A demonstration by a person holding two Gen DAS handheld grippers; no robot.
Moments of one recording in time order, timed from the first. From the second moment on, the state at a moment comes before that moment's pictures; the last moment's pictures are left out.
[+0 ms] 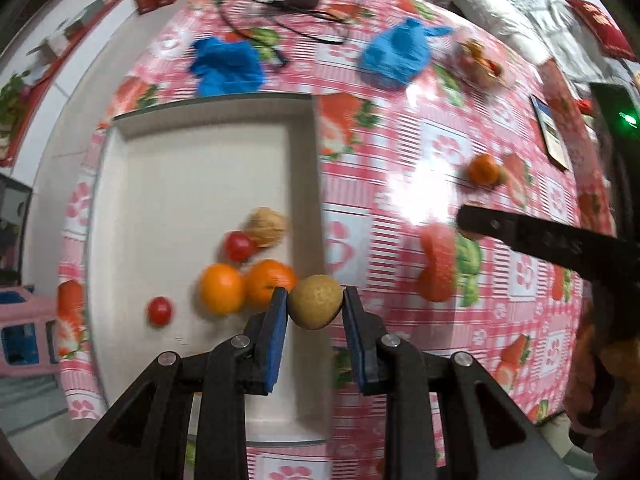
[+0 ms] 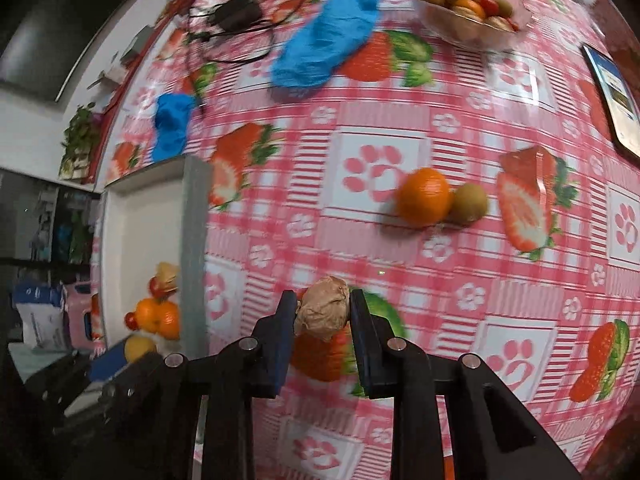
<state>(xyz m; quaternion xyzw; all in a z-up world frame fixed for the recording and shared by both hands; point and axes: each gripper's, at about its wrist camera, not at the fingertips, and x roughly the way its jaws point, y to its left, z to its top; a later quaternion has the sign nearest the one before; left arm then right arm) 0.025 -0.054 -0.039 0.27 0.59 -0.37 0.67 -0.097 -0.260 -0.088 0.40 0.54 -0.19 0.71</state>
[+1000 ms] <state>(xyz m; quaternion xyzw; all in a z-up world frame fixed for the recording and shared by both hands) 0.108 -0.007 -0.075 0.26 0.60 -0.29 0.70 0.047 -0.174 -0.079 0.30 0.58 -0.09 0.75</state>
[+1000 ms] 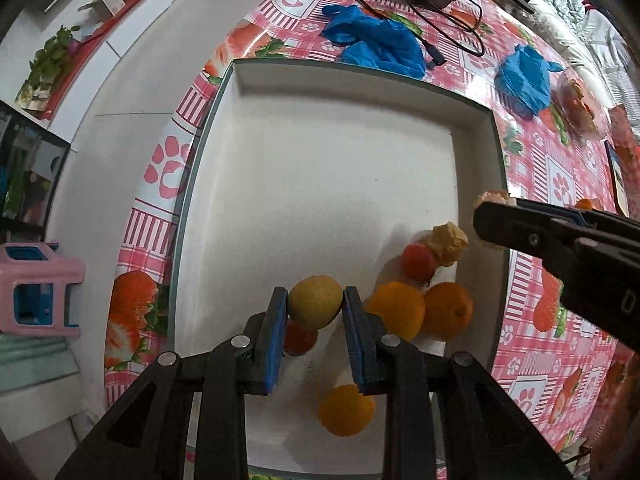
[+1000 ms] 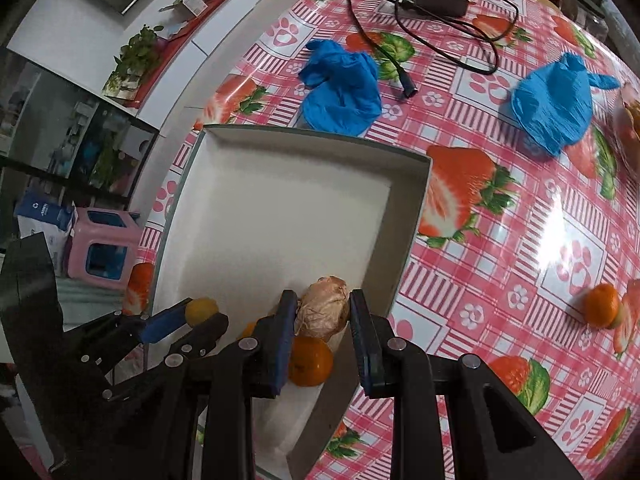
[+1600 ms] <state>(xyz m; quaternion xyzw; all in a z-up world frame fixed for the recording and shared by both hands) 0.115 -0.018 -0.083 0.26 0.61 -0.29 0.69 0.063 -0.175 -0.088 0.29 0.59 -0.09 0.75</state>
